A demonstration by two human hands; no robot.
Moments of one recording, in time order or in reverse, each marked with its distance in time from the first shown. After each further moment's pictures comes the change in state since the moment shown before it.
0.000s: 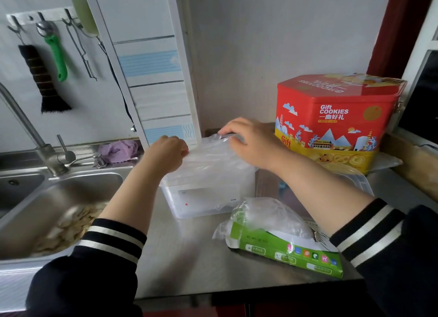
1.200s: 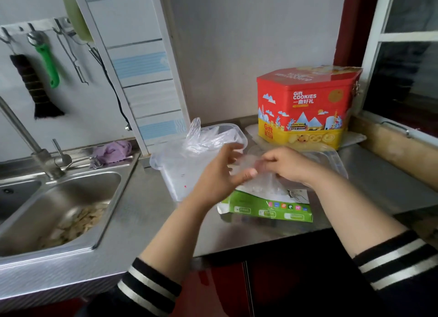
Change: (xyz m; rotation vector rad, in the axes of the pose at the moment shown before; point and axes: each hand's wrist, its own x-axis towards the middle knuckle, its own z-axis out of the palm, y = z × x) left_hand -0.121 0.121 0.012 -1.001 0.035 0.313; right_hand -0.120 -0.007 -0.030 0.323 -0.227 0.544
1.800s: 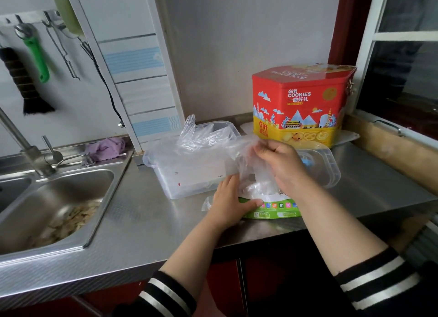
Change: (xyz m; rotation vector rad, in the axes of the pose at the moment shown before) left_hand -0.016 -0.051 0.067 0.191 -0.022 -0.128; right_hand -0.012 -0.010 0.026 0.893 0.300 -0.111
